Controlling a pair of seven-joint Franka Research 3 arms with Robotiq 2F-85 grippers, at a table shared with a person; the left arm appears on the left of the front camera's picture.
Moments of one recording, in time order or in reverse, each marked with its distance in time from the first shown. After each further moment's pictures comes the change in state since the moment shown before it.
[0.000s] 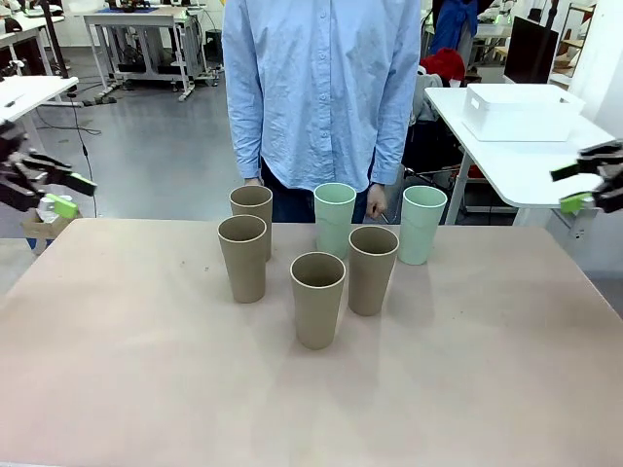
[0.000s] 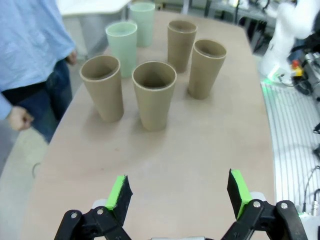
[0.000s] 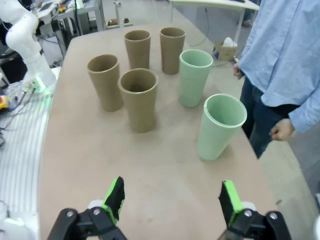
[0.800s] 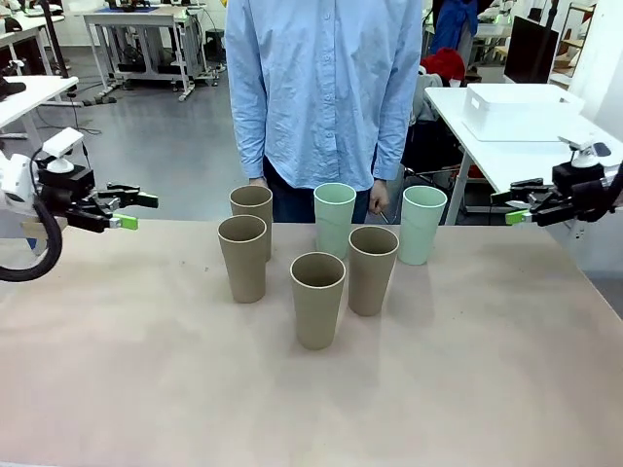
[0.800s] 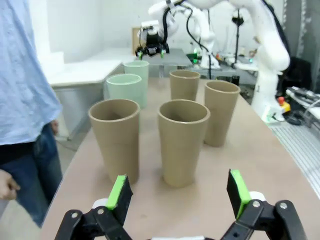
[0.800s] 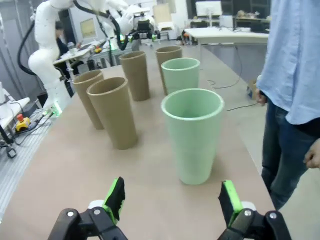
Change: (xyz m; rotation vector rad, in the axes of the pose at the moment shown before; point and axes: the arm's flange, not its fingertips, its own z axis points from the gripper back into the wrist) left arm -0.079 0.118 -0.100 -0.163 -0.426 -0.123; right arm -0.106 -0.134 -0.105 0.232 -0.261 -0.077
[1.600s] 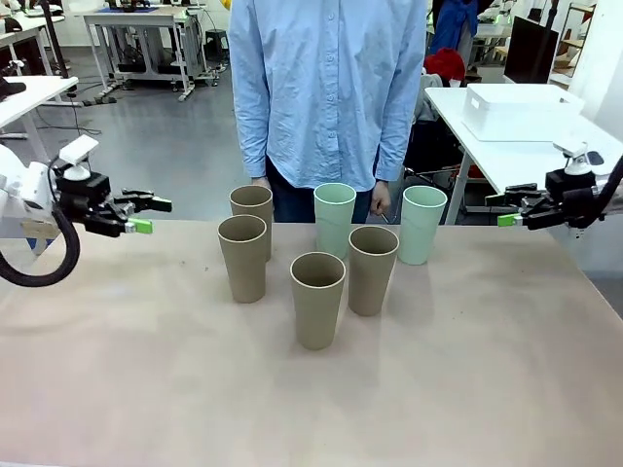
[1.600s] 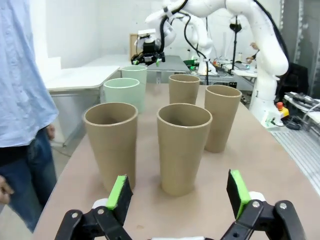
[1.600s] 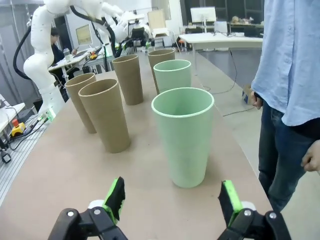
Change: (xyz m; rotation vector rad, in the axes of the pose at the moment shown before) left arm -0.017 -0.003 -0.028 -0.032 -0.021 0.002; right arm -0.017 -0.006 -0.011 -0.010 -0.052 -0.009
